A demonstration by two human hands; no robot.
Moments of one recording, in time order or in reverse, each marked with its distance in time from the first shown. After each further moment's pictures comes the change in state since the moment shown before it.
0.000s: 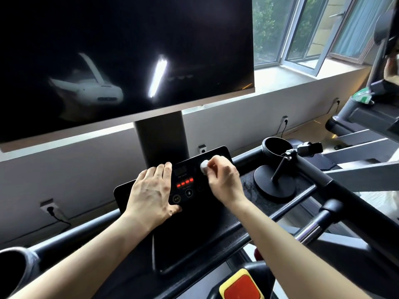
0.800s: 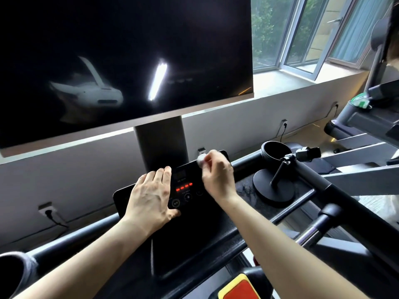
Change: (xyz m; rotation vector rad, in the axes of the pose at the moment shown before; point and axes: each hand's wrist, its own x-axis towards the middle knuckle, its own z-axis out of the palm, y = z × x) left_hand 0.002 -0.002 0.004 0.010 0.011 0.002; right_hand 0.018 -0.025 0.003 0.006 0.071 0.012
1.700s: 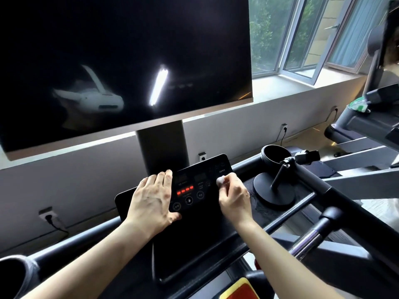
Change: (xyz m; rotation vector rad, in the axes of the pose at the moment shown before) left_hand 0.000 0.000 0.001 -0.033 -0.014 0.003; right_hand -0.047 0.040 -0.019 -0.023 -0.016 0.118
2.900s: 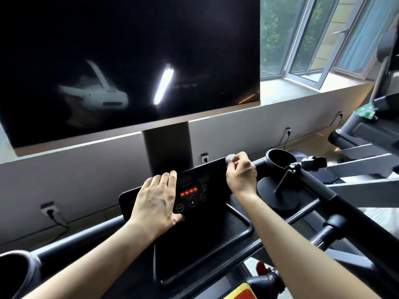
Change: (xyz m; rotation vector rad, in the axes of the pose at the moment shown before) left_hand 0.001 0.000 0.003 0.025 0.021 0.001; right_hand 0.071 -0.021 -0.005 -0.010 0.087 0.199
